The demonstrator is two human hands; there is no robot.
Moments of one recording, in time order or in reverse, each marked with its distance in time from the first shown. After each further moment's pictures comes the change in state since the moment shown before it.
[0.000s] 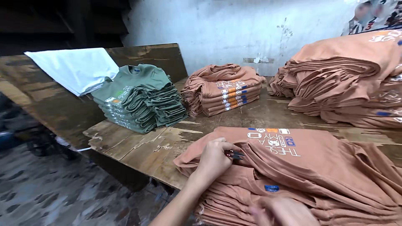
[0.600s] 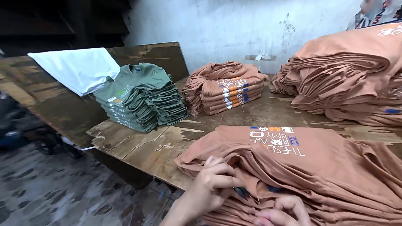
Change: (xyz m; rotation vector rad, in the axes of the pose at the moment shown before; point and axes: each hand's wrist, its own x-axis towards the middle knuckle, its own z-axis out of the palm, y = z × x) left_hand -0.063 -0.004 -0.021 -0.243 -0.071 0.402; right_hand -0.018 0.022 0.043 0.609 0.357 0.062
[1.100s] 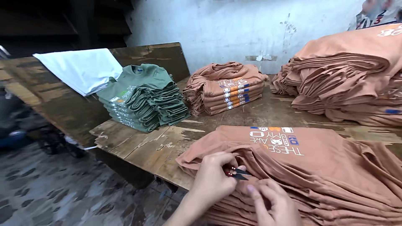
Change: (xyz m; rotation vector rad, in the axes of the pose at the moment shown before) left_hand 0.035 0.029 -0.003 0.094 0.029 -0.517; right_hand 0.033 -0.015 0.010 -0.391 -0.240 0.246
